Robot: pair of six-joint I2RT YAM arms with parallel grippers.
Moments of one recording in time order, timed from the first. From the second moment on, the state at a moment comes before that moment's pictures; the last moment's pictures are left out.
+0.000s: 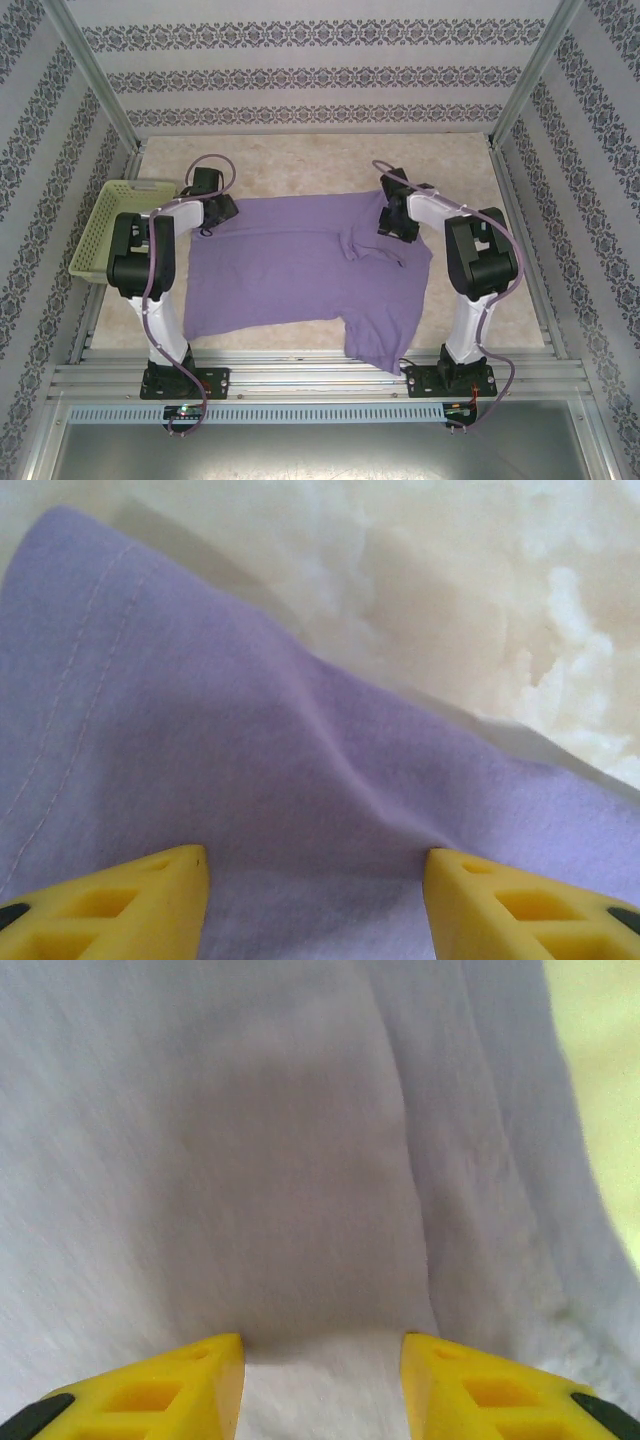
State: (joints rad) left arm -0.03 1.94 1.19 -0.25 -0.05 -0.58; right arm 0.24 1.96 1.32 -0.68 0.08 0.61
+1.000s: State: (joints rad) left arm -0.03 2.23 1.65 -0.32 0.02 -0.64; right arm 0.00 2.65 2.57 -1.04 0.03 0.52
